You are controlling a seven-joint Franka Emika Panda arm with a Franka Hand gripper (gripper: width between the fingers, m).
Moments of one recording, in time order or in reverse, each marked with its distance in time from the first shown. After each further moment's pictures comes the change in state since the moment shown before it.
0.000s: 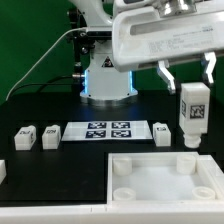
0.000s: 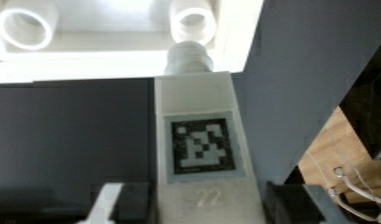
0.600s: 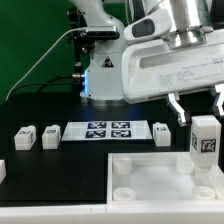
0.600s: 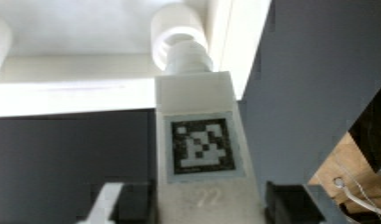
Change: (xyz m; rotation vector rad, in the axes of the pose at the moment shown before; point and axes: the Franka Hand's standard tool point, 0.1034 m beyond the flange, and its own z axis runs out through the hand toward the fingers) arm -0.024 -0.004 0.039 0.008 -0.035 0.002
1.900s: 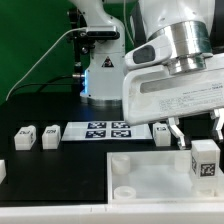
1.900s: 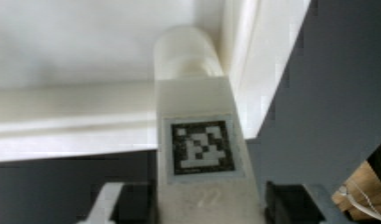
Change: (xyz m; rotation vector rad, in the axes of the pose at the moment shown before) arm -0.011 0.003 0.029 -0.003 0.011 0.005
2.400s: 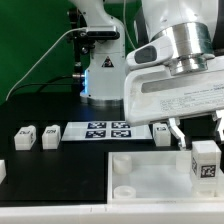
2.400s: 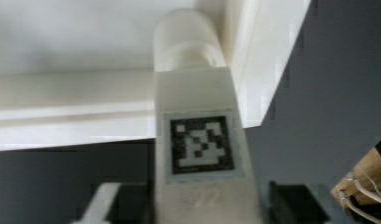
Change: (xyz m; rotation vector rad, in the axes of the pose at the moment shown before) arm 0.001 0.000 0.001 -0.020 0.029 0.009
